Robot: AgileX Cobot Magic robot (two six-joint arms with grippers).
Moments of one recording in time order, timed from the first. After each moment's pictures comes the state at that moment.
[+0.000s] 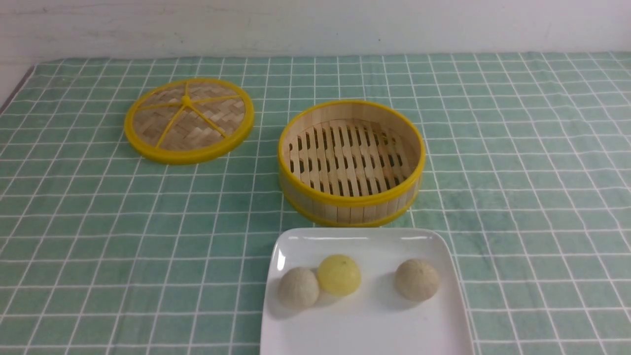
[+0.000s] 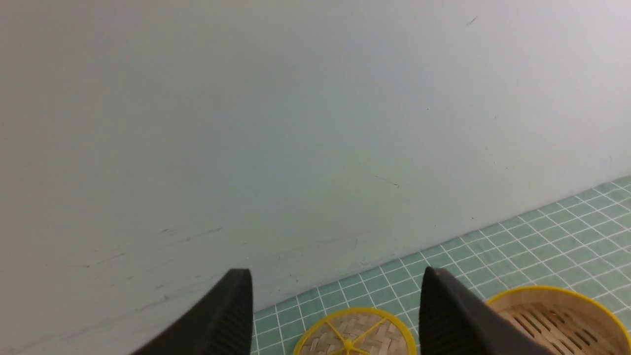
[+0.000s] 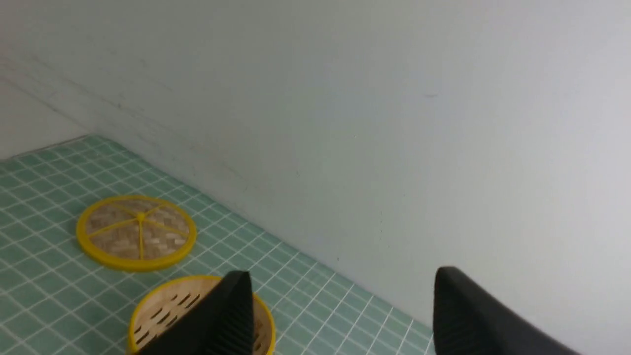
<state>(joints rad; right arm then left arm) 0.34 0.85 -1.86 0.11 1.19 -0.33 -0.79 0.90 -1.94 0.57 1.24 0.01</state>
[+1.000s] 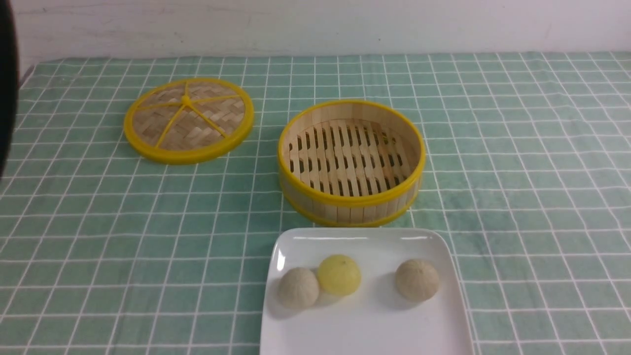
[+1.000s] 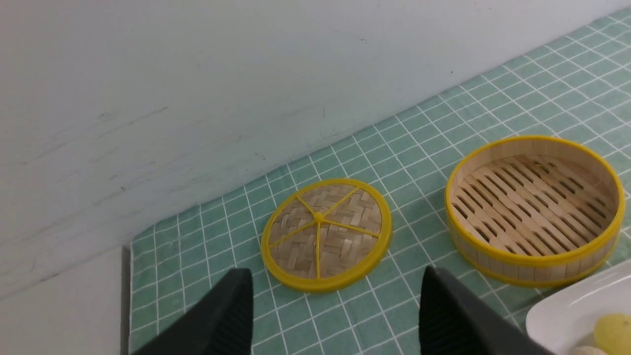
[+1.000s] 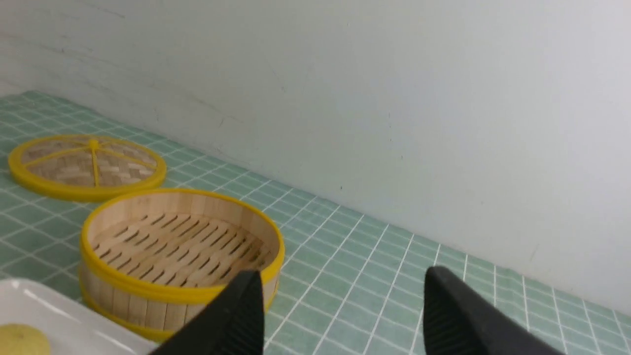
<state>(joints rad) 0.34 0.27 -0.32 -0.08 0.11 -0.13 -0.79 0.86 -1.59 0.56 1.24 -0.07</state>
